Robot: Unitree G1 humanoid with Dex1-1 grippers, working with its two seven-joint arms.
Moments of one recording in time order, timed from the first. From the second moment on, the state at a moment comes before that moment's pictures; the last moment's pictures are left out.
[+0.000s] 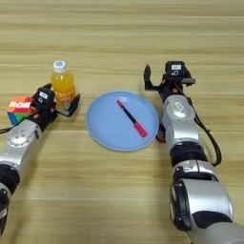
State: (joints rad) left arm -0.50 0.07 0.02 0.87 -0.03 -0.46 -0.33; right arm -0.64 -0.19 -0.19 0.79 0.08 -0.21 0.06
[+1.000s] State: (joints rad) left arm -0.41 0.06 0.03 0.54 -0.20 -0.44 -0.47; right arm -0.64 -0.18 -0.18 0.79 0.08 -0.21 0.06
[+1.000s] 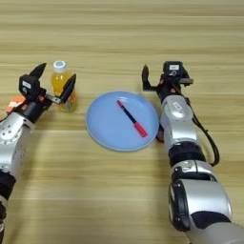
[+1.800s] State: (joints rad) left arm -0.28 0.15 0.10 0.23 -0.19 -0.33 -0.35; right arm -0.65 -0.18 -0.17 0.79 0.08 -0.21 0.05
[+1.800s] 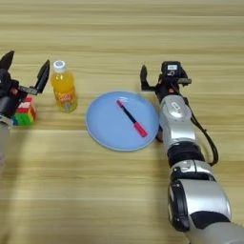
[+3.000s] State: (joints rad) left arm -0.27 0.18 0.12 0.50 -0.12 -0.29 -0.24; right arm -0.65 -0.17 -0.17 0.79 0.08 -0.21 0.05
